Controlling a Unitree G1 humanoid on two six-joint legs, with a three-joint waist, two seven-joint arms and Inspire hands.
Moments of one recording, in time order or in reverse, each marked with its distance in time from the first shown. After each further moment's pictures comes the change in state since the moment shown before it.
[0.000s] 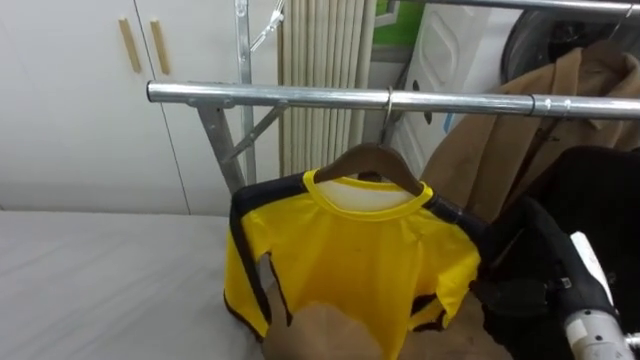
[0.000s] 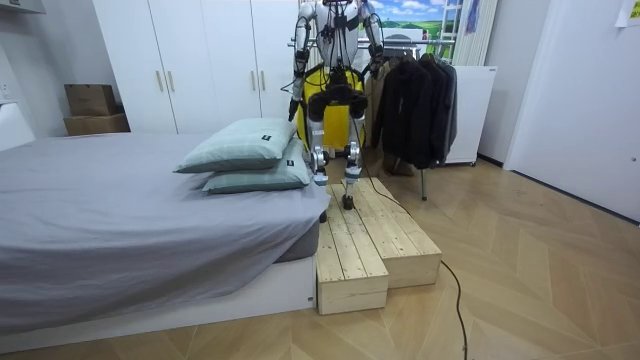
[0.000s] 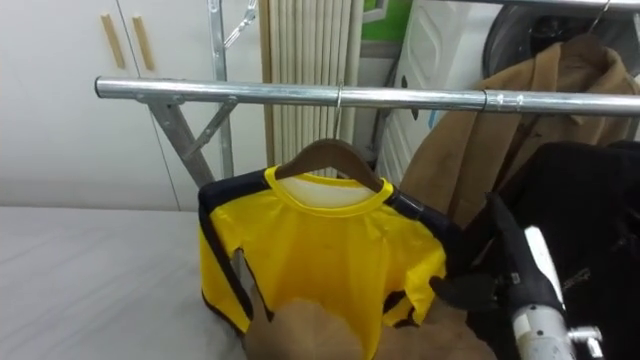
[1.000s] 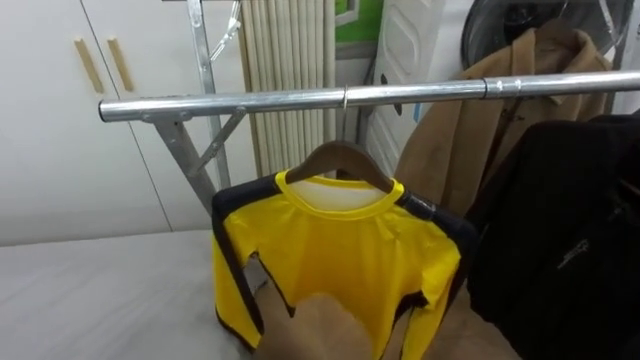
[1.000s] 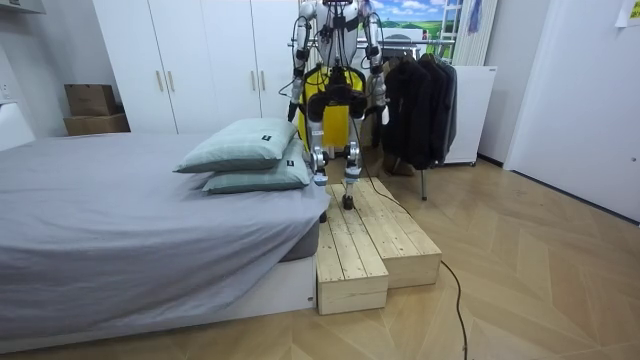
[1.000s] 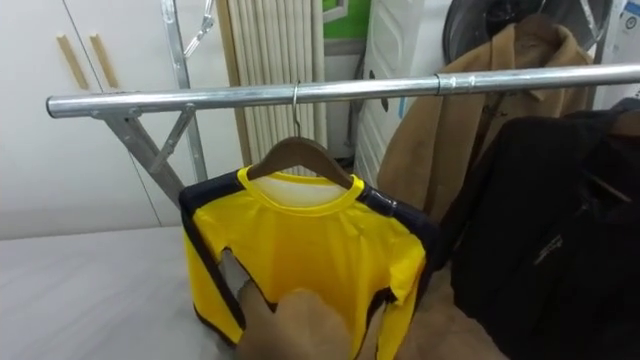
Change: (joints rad) left arm -0.019 -0.036 0.099 0.273 -0.209 -0.070 -0.046; right arm 0.228 0.147 -0.040 0.799 0.496 0.014 0.220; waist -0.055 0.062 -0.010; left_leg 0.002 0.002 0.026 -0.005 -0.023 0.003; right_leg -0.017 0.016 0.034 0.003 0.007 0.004
